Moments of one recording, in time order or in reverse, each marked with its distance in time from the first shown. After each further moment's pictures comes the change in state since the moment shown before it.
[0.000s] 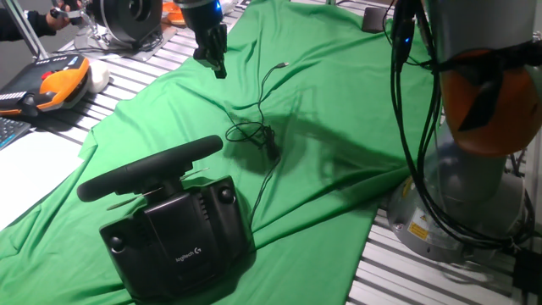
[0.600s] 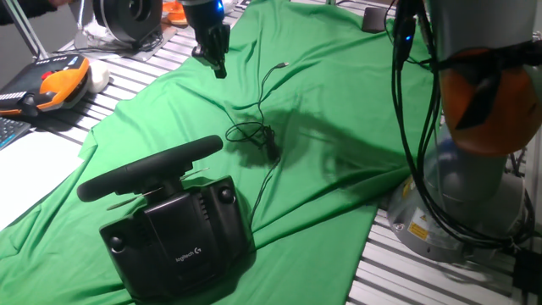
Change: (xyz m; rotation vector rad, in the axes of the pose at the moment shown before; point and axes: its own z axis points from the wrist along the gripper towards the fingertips) arm 0.000 0.000 0.000 -0.080 0.024 -0.003
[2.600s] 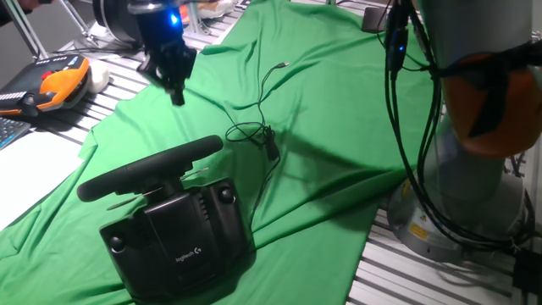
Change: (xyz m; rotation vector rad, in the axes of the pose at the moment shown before) arm -0.021 0.165 -0.013 -0.174 0.012 0.266
